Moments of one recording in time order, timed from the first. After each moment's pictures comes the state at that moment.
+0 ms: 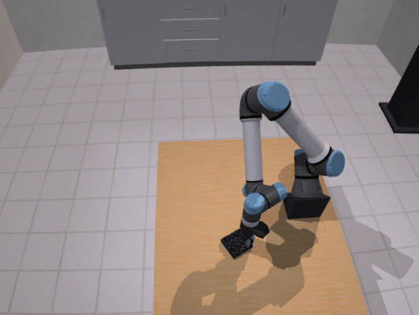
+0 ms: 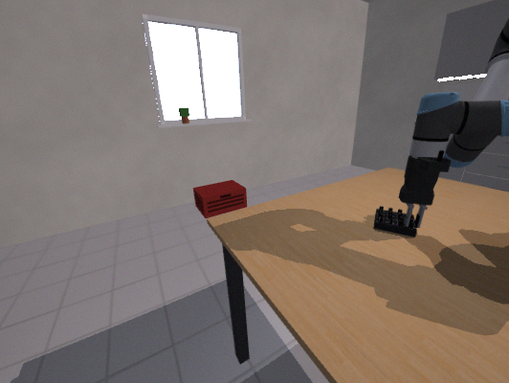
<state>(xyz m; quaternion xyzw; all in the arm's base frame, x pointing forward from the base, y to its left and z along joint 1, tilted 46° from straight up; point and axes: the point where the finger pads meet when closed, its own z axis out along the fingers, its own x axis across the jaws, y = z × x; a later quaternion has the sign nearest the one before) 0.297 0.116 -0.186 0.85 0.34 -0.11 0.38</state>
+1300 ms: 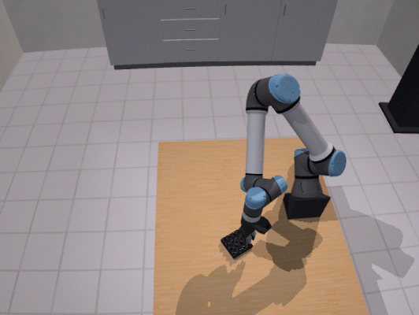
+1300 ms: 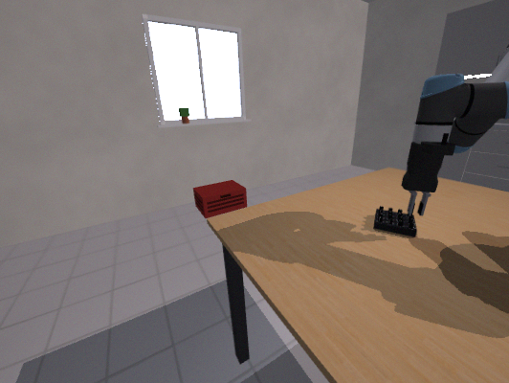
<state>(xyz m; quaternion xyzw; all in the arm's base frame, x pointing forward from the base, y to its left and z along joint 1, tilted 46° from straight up) 0.295 0.144 -0.160 0.85 0.34 -0.11 0.38</state>
